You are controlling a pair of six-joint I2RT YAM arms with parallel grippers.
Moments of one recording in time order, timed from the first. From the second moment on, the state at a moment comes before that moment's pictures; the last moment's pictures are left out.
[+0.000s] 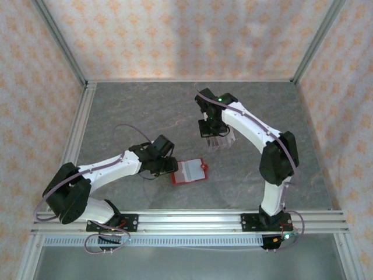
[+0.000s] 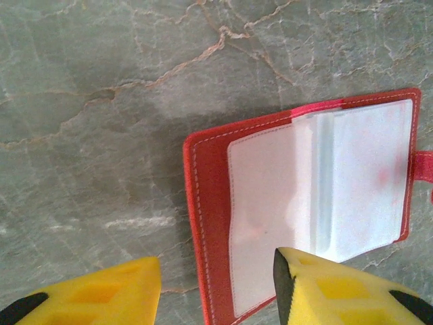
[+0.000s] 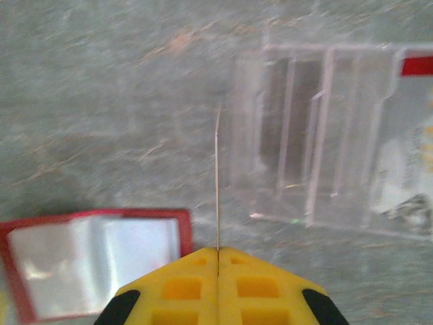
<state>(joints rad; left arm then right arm) -0.69 1.41 0.81 -0.57 0.08 -0.92 0.60 1.84 1.66 -1.17 -0.02 0.39</state>
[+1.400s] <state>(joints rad) -0.71 1.61 0.87 -0.60 0.05 -0.88 0.65 1.57 0.86 -0.29 -0.49 0.63</state>
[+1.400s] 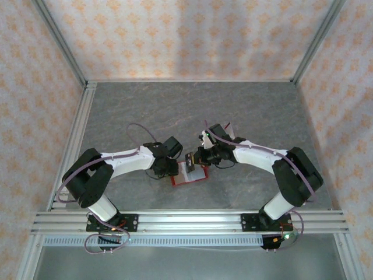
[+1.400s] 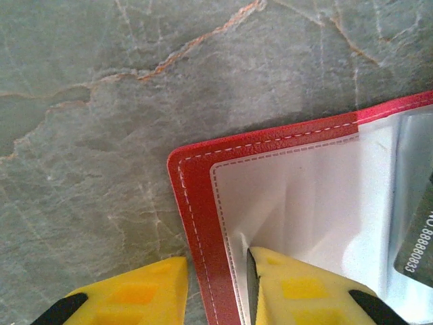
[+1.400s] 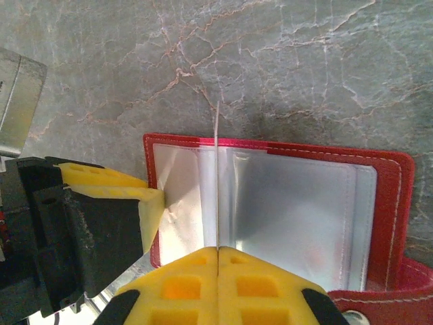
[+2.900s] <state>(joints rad) -0.72 1.61 0.87 -0.60 0.04 -0.88 0.65 1.64 0.74 -0.12 -0.66 0.70</state>
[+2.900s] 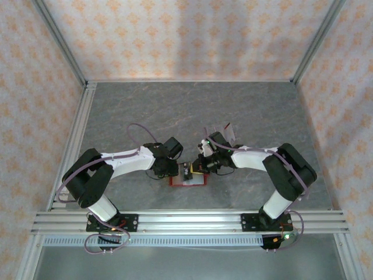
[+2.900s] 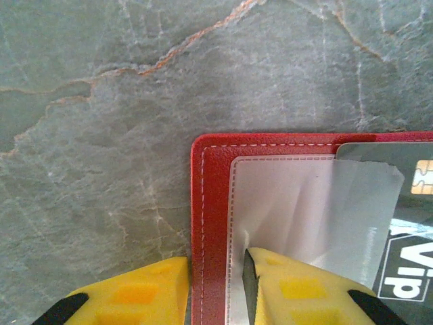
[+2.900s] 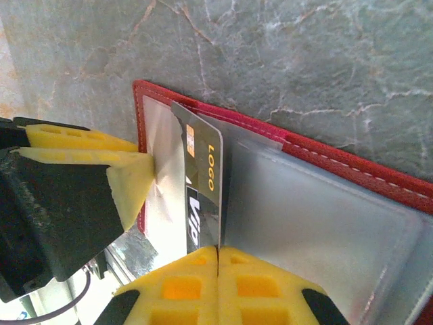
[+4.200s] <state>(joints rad) -0.73 1.61 0.86 -0.59 0.03 -0.88 0.67 1.67 0.72 -0.10 -0.66 0.75</state>
